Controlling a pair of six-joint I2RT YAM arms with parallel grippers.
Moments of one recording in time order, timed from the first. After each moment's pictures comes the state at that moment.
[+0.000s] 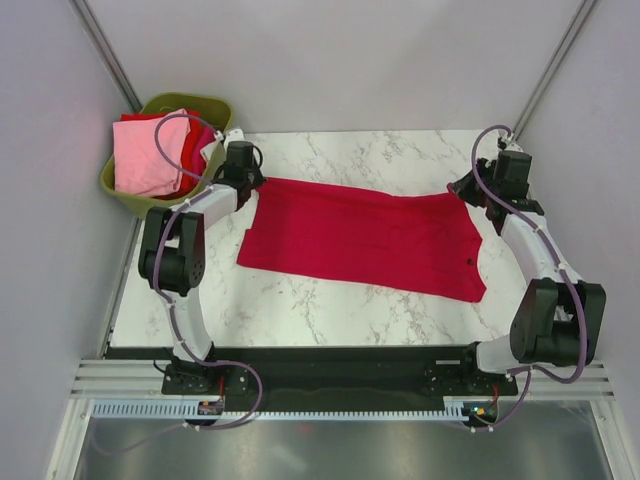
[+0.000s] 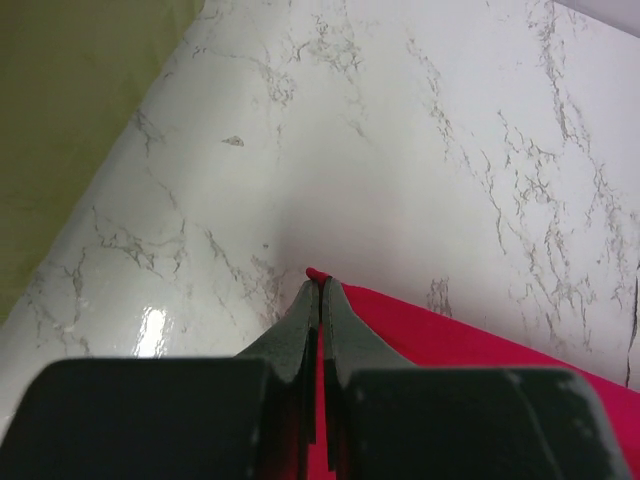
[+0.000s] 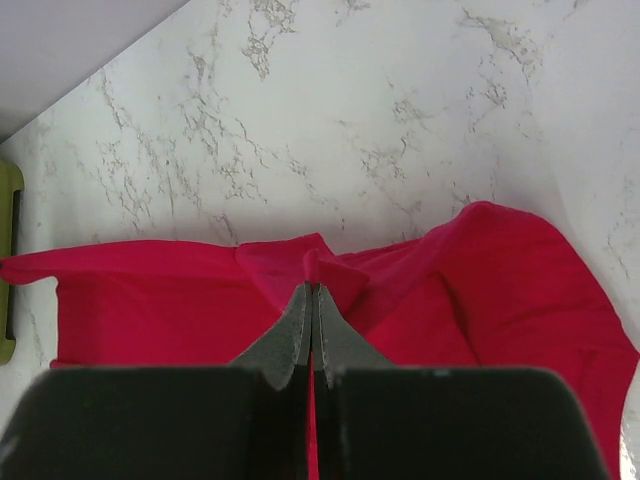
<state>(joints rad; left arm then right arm) -0.20 1.99 1.37 0.04 -0.24 -0.42 -0.11 1.46 1.08 -0.15 -0.23 0.48</state>
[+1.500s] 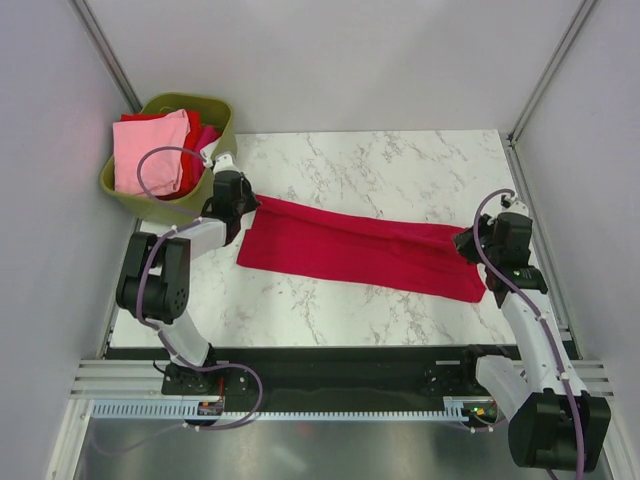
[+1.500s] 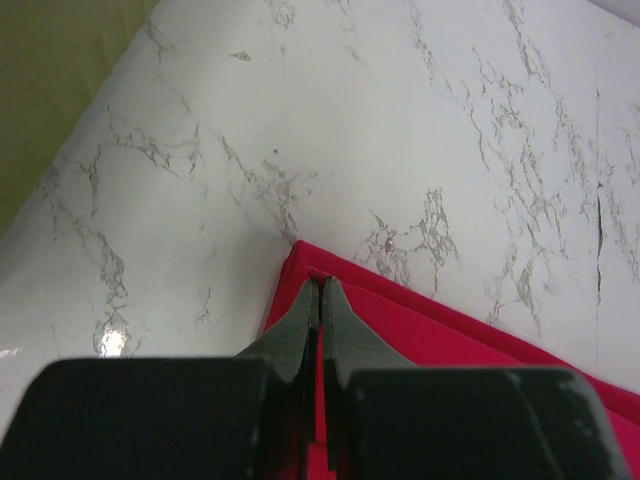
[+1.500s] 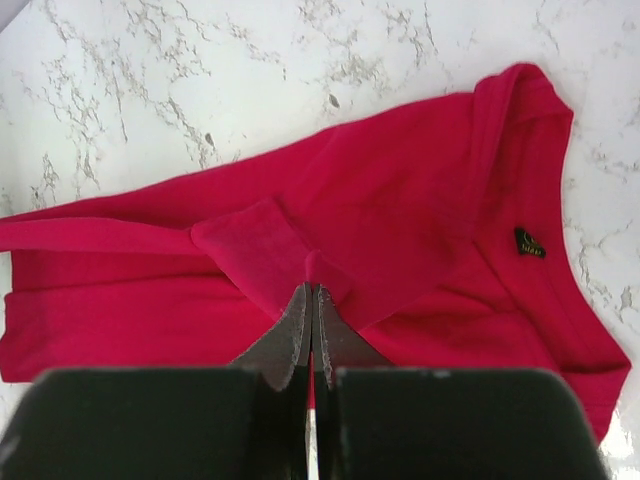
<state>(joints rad) -0.19 1.73 0.94 0.33 -0.16 -0.44 -0.08 0.91 0.64 -0.29 -0.14 0.51</state>
